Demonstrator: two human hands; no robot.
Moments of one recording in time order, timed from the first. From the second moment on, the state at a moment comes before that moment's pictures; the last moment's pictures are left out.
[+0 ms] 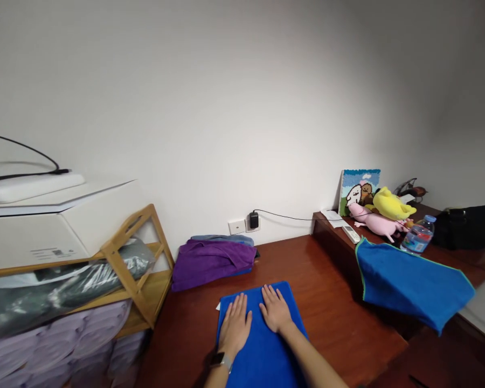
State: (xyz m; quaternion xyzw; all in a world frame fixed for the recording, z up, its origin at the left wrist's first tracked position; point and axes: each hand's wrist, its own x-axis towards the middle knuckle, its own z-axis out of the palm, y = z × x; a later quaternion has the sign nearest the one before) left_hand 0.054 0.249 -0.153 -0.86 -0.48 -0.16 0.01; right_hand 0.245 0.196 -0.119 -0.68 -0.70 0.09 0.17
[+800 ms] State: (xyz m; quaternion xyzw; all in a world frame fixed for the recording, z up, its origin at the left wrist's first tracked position) left_hand 0.026 0.247 -0.163 -0.86 -0.49 -0.16 0.01; right_hand 0.256 0.172 -0.112 -0.70 -0.69 0.10 0.16
